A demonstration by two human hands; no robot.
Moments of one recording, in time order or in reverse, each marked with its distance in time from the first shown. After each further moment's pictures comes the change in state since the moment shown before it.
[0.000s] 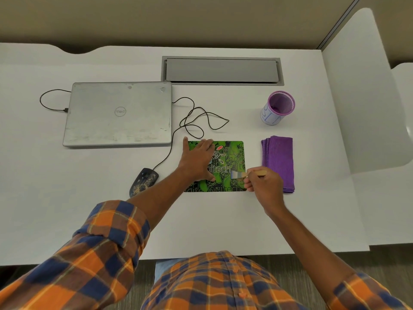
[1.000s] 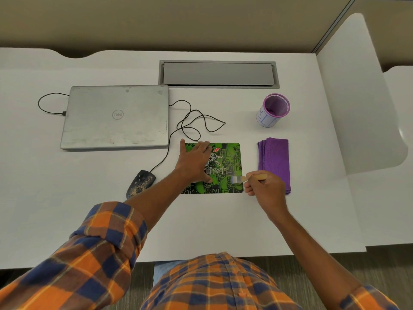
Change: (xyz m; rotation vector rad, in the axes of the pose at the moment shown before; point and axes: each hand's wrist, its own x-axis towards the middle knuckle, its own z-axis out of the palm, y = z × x) left_hand 0.002 0.000 0.001 0.011 0.012 -0.004; right_hand -0.006 0.002 -0.017 -0.026 -0.028 -0.064
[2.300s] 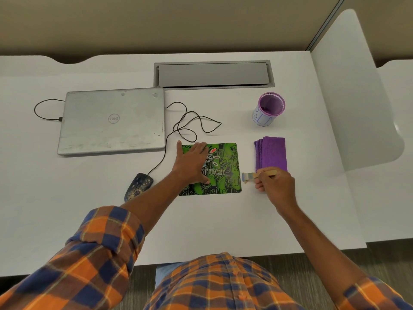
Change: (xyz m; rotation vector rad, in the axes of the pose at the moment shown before) left_hand 0.001 0.001 0.000 0.000 0.005 0.000; right_hand 0.022 0.009 -0.029 -0.009 0.076 0.070
